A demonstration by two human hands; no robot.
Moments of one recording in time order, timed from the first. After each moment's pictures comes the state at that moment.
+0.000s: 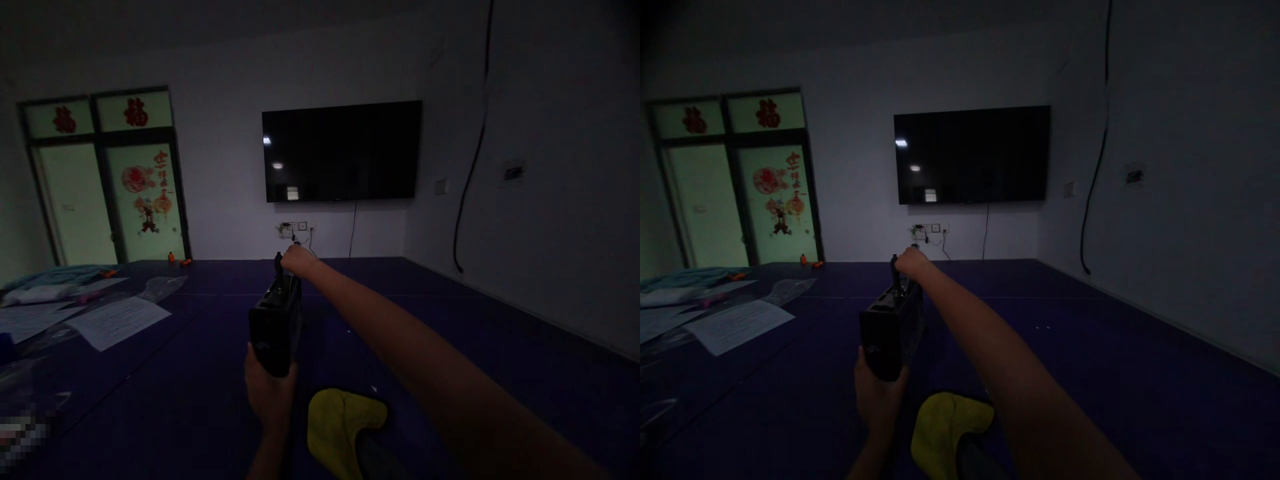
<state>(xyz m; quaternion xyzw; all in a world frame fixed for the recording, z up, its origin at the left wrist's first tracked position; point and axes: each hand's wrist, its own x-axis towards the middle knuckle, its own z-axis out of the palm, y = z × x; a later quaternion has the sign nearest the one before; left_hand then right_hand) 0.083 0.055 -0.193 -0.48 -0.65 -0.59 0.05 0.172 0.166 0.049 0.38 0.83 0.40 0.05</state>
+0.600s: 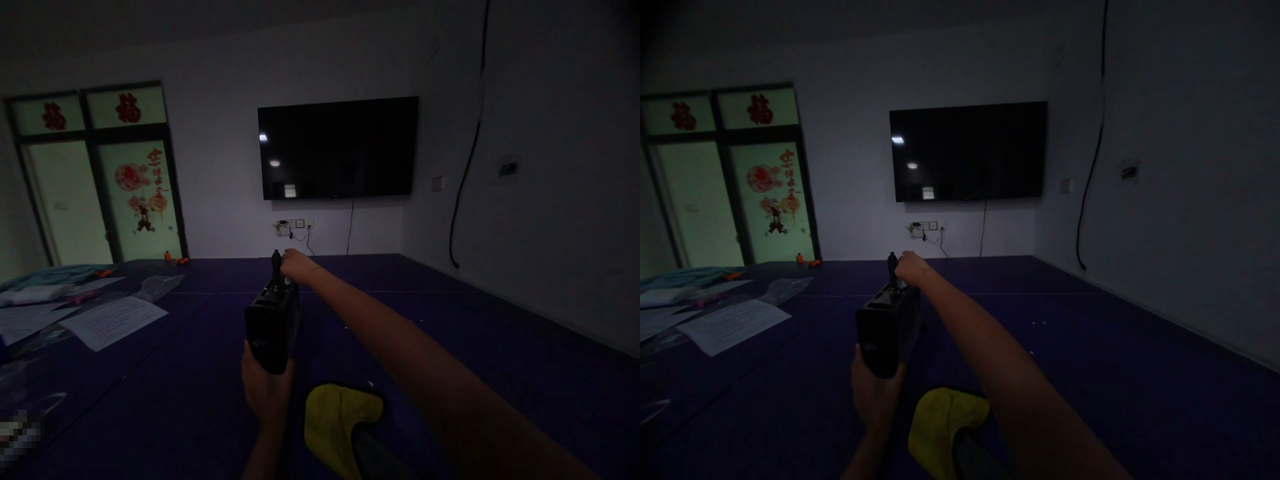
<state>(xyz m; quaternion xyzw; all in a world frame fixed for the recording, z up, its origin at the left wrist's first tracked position) 0.082 0.055 -0.193 -0.47 -0.66 -0.59 0.04 0.181 0.167 0.023 0.34 0.86 0.38 -0.01</state>
